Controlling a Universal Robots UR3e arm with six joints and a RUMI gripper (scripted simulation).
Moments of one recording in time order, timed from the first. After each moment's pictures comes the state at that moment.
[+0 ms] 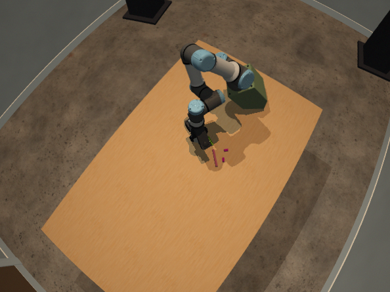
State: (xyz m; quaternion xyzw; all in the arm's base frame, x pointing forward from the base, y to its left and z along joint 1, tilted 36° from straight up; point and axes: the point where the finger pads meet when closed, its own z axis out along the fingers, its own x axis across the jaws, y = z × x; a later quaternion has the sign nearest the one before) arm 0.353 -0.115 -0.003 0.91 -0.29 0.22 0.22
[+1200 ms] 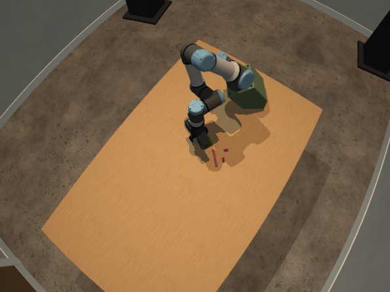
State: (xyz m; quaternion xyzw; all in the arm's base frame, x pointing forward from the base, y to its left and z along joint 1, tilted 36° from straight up) arm 0.353 -0.114 -0.002 0.91 -0.29 0.22 0.22
